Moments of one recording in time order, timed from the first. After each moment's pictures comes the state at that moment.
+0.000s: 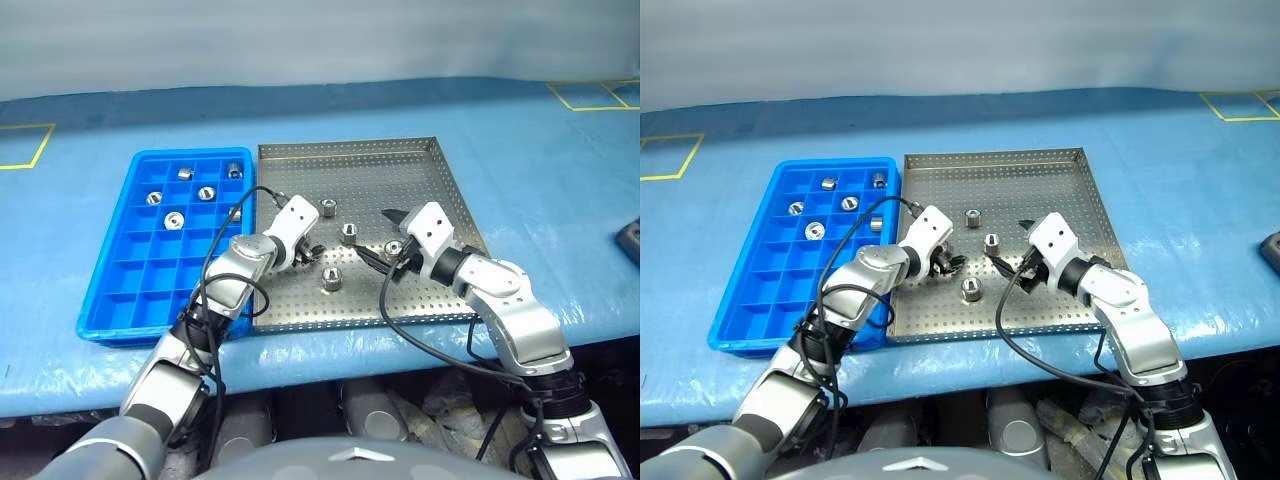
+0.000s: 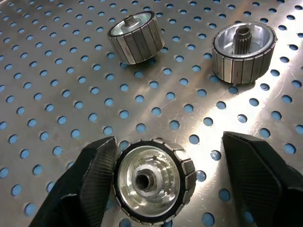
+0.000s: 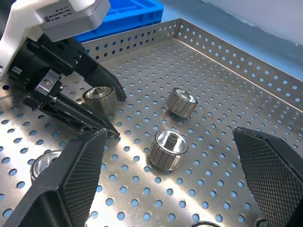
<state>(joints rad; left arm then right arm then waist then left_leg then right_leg) -0.54 0.22 -0.34 0.07 -0.04 0.83 -0.44 -0.17 -0.51 0.09 -0.30 0.20 0.41 0.62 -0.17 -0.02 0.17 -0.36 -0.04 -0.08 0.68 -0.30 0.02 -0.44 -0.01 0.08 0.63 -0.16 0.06</state>
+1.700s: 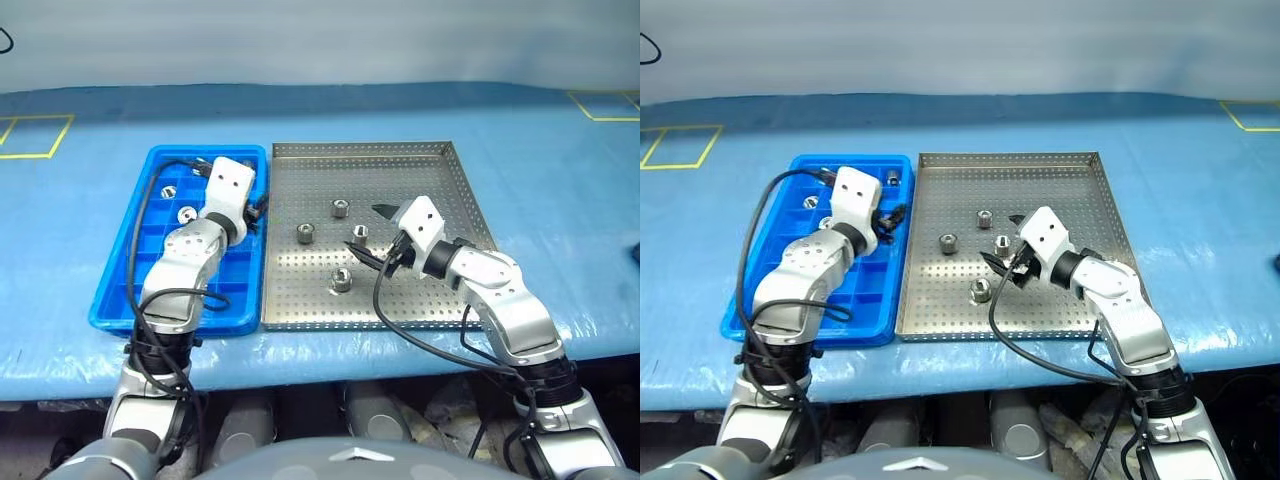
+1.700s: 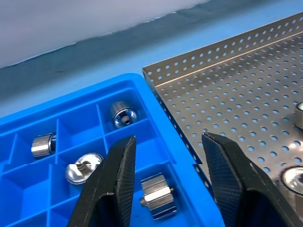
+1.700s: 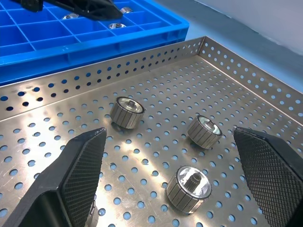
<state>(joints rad) -0.41 0.26 -0.08 -0.28 -0.08 0.84 -0.27 -0.23 -0.50 0.12 -0.27 0.20 0.40 0.65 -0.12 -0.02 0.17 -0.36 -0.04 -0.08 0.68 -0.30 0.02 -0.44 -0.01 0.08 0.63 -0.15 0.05</state>
